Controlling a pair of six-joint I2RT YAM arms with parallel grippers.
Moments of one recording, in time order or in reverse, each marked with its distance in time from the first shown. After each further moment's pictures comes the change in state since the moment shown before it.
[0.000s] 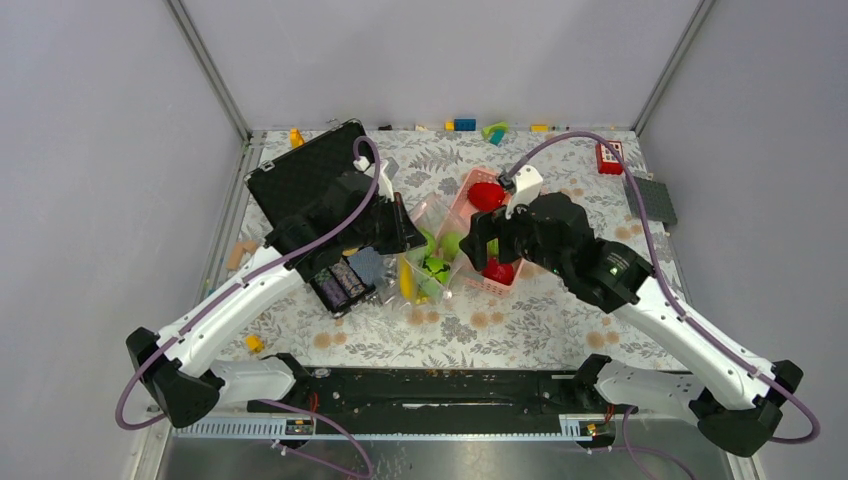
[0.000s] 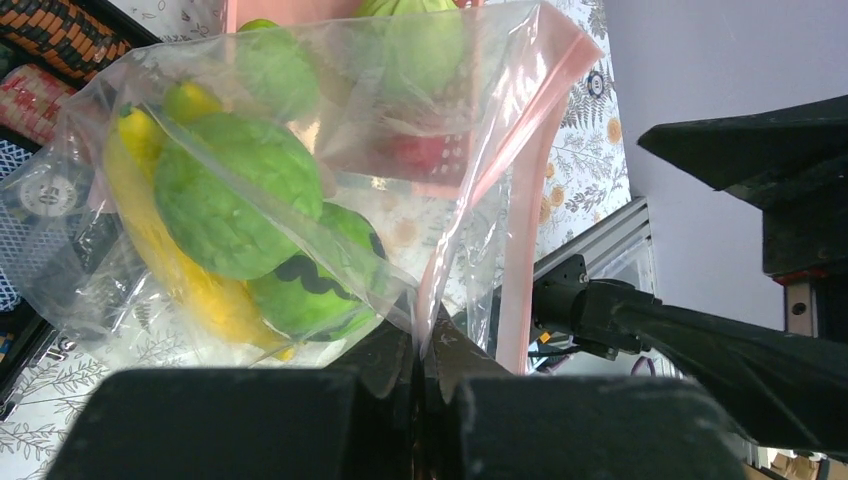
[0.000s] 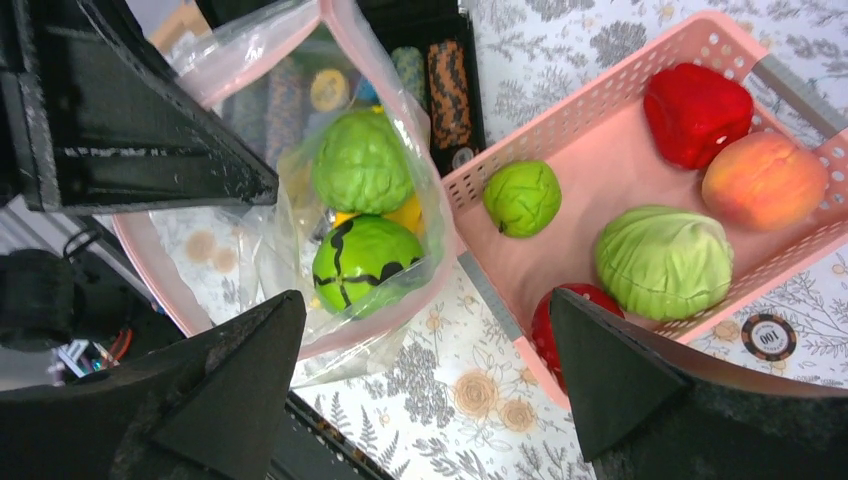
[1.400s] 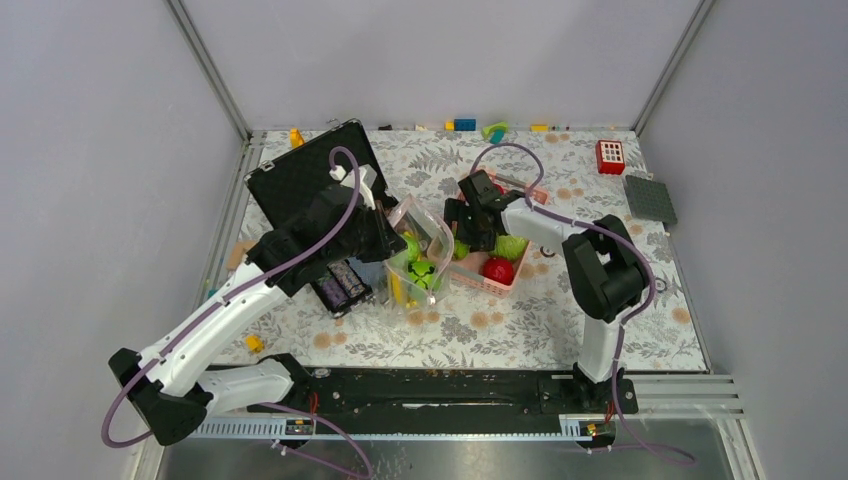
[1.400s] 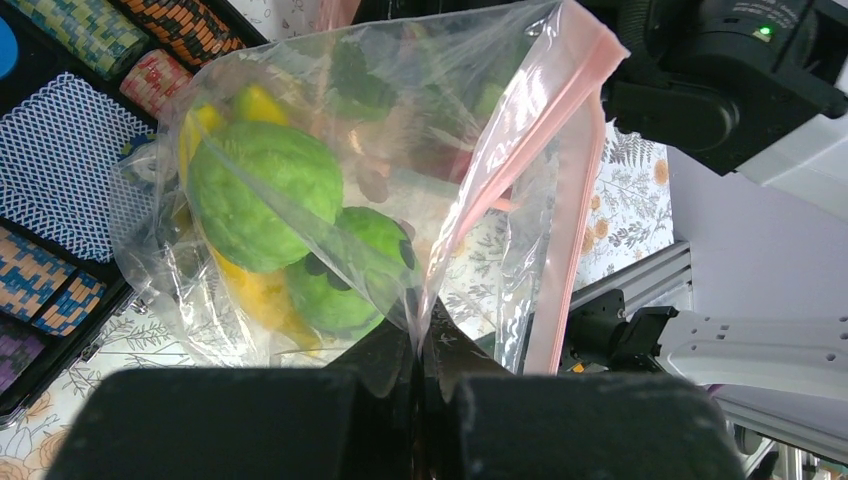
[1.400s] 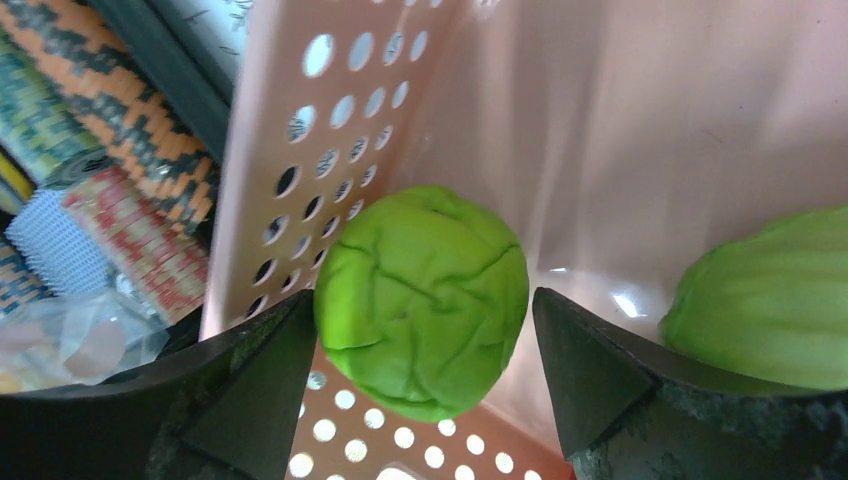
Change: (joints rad) left arm 0.000 -0.117 -0.064 -0.063 -0.150 -0.018; right arm -0.264 0.850 0.122 0.150 -0.194 0.366
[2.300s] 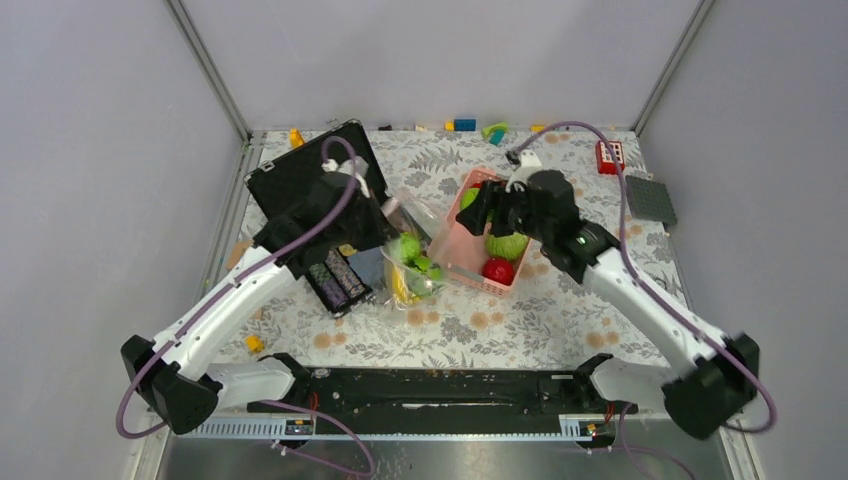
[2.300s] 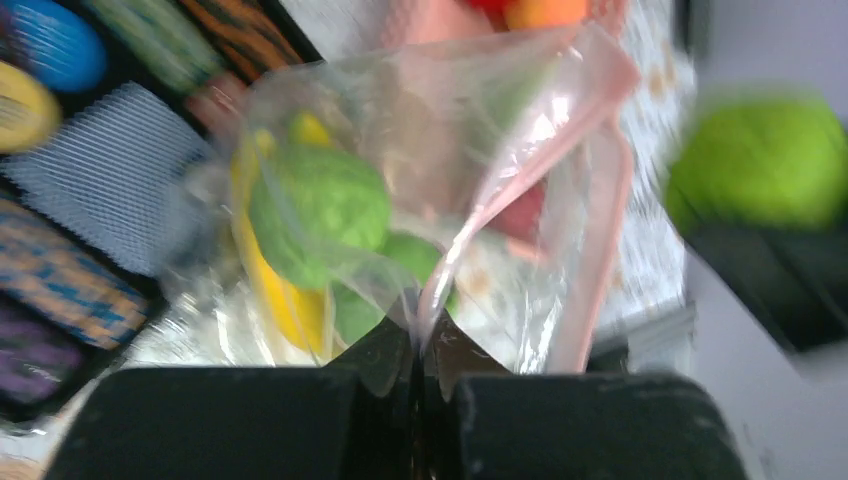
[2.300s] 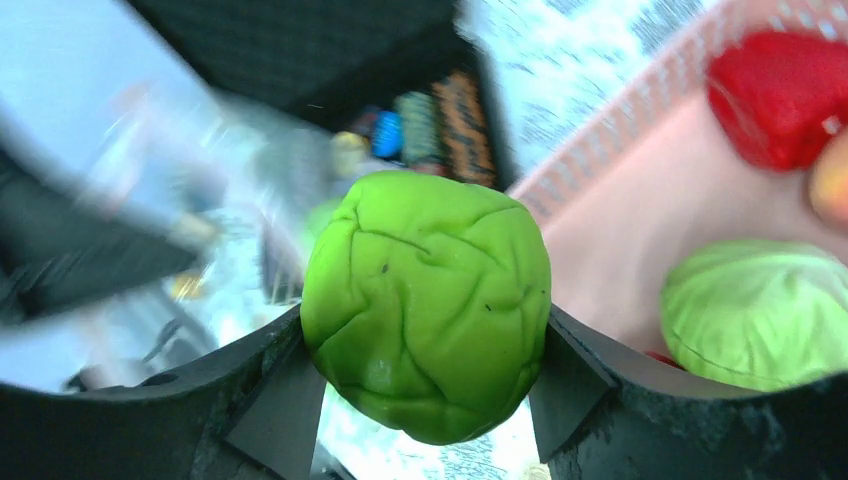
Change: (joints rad) left arm 0.057 0.080 0.002 0.019 0.044 -0.015; right arm -0.001 -0.627 -0.233 0.158 -0.057 -0.158
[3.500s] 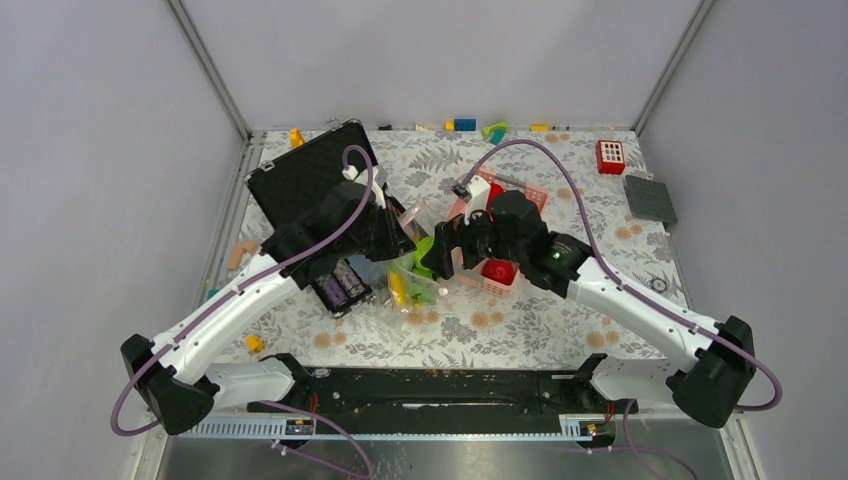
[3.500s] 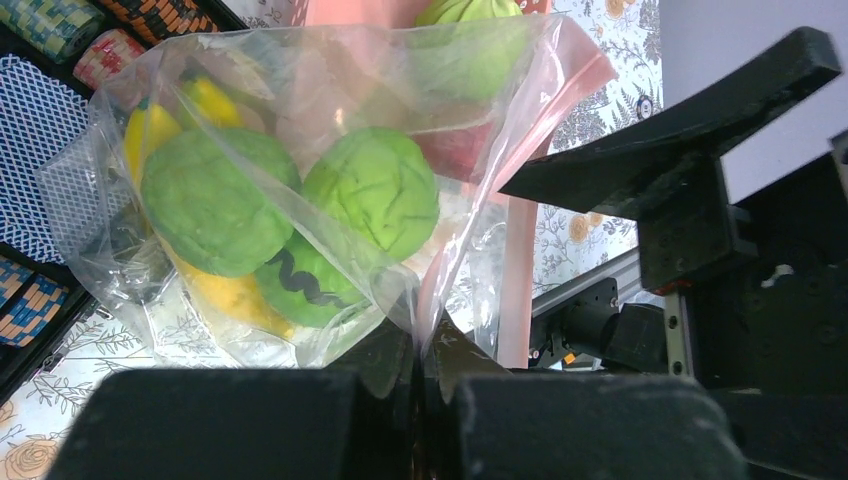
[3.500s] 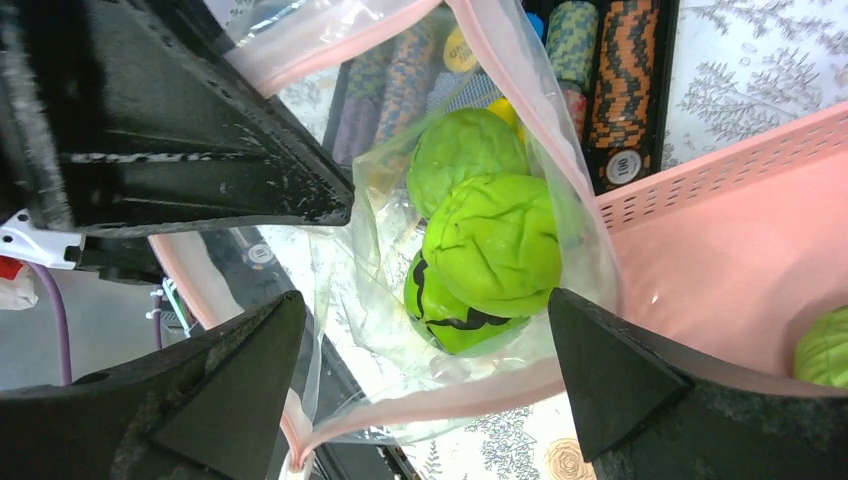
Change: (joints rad) left arm -0.060 -0.009 0.005 0.004 0.003 -0.003; right arm 0.244 -0.028 -0.025 0.019 -0.096 -0.166
